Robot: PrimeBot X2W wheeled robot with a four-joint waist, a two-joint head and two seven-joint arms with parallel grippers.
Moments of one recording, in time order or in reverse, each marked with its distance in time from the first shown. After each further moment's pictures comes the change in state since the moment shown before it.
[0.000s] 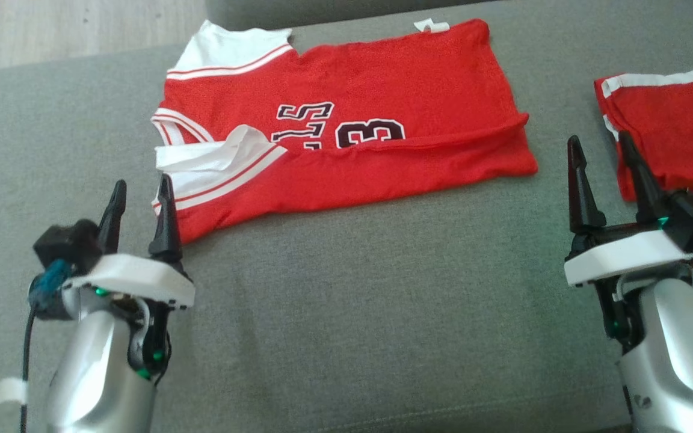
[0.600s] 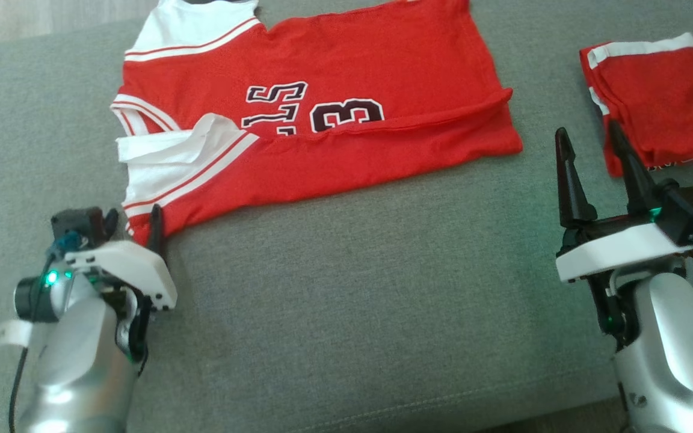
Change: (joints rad) left arm -0.178 0.055 -0.046 0.395 0.069 0.034 0.116; right arm -0.002 0.005 0.024 -0.059 -0.005 0.000 0.038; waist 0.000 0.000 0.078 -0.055
